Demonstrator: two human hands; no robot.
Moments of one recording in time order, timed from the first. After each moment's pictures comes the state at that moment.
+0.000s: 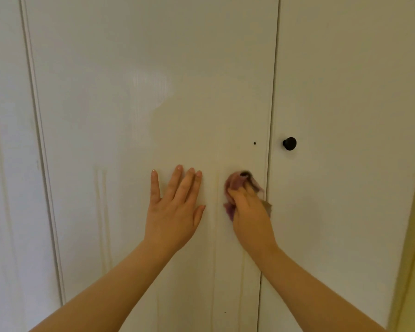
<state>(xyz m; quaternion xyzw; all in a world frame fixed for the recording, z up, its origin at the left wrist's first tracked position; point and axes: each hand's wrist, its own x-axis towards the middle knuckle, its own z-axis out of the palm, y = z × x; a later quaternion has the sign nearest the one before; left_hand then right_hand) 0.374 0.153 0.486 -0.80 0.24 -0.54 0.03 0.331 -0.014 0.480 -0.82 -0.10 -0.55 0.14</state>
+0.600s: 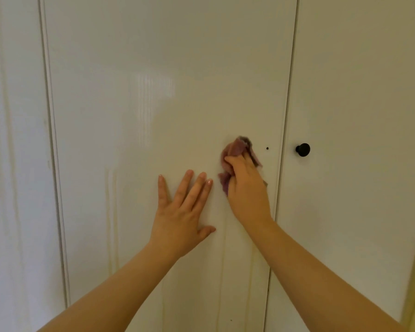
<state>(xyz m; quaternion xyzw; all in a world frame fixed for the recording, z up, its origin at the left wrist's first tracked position) 0.392 0.162 0.479 -0.80 0.27 -0.52 0.05 0.350 0.017 0.533 -0.78 -0.10 -0.60 0.15</state>
